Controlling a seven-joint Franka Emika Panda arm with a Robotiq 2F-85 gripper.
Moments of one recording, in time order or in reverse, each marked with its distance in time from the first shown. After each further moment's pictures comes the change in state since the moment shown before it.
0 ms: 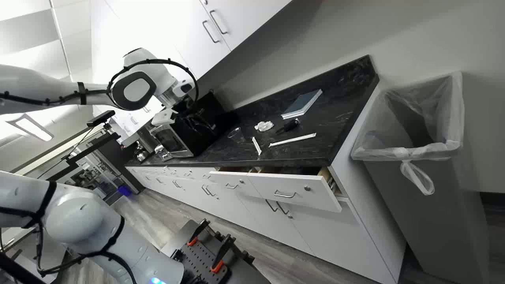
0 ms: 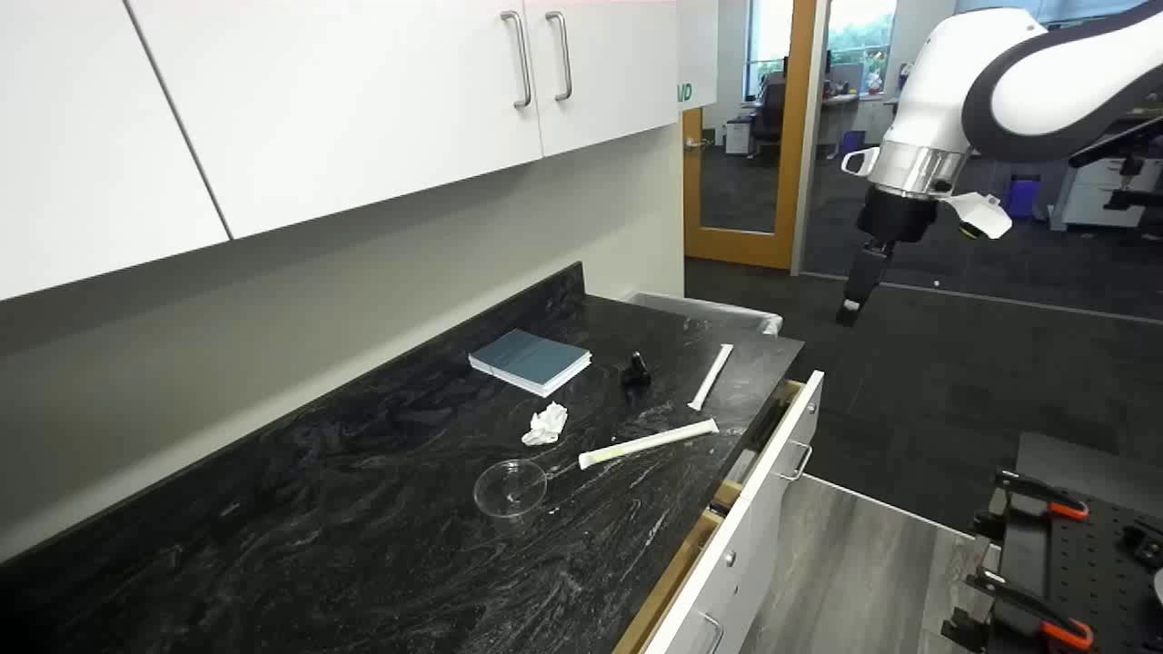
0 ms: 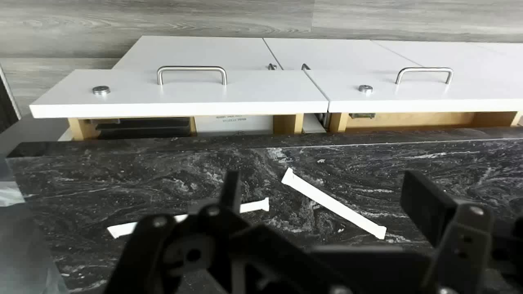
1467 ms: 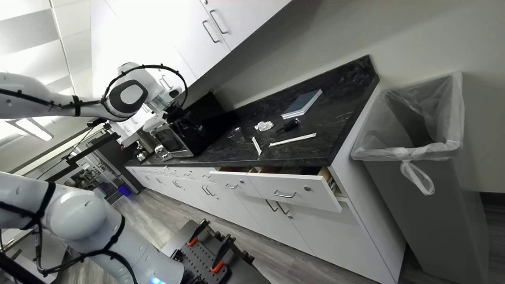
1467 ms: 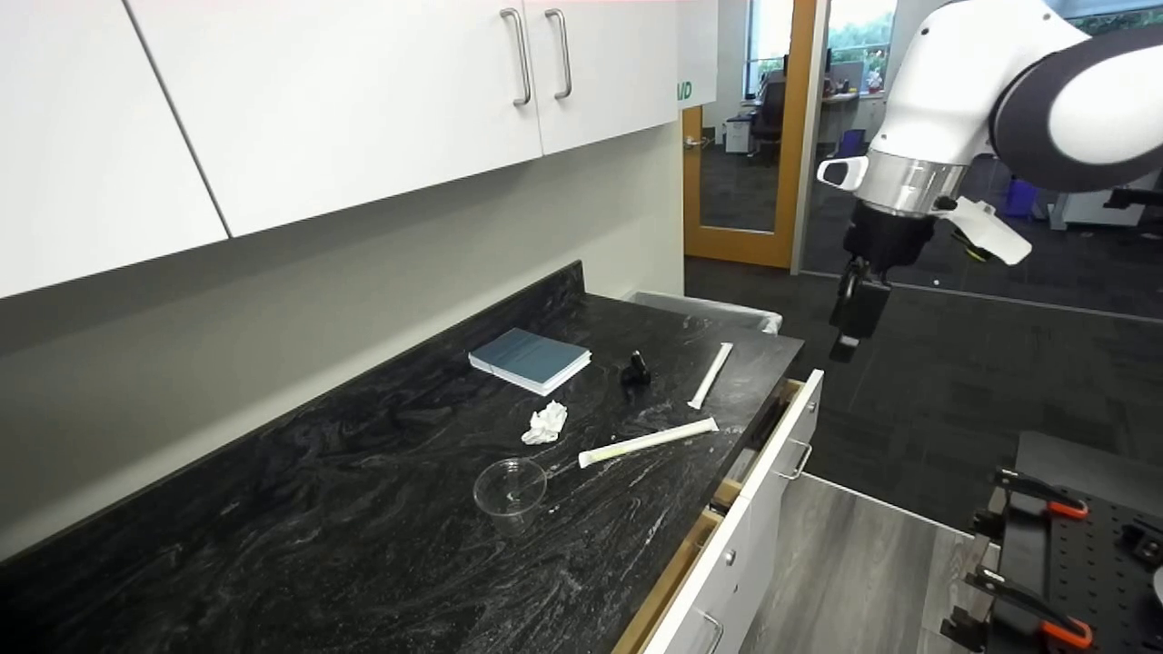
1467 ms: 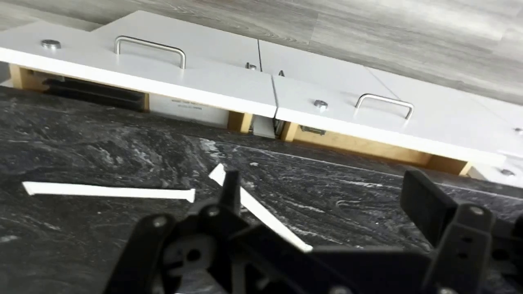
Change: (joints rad) arm 0.076 -0.010 0.205 0.003 -0.023 0.000 0.062
